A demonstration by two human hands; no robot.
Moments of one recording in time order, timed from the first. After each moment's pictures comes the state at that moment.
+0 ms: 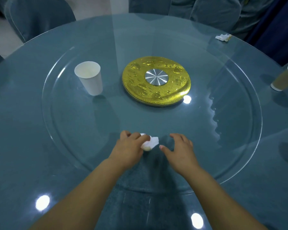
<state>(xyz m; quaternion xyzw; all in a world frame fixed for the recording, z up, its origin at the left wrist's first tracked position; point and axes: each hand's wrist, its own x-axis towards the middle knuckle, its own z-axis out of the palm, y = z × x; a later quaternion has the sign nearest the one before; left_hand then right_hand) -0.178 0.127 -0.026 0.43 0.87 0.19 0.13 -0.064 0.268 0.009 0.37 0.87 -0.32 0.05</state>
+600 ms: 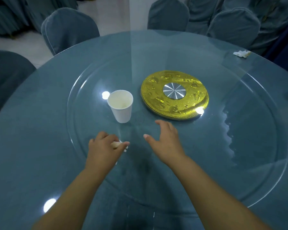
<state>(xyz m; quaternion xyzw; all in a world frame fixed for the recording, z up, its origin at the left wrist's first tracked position) -0.231 0.048 0.010 0.16 0.94 0.31 0.02 -0.158 0.221 0.042 0.25 0.90 -0.36 -0.04</state>
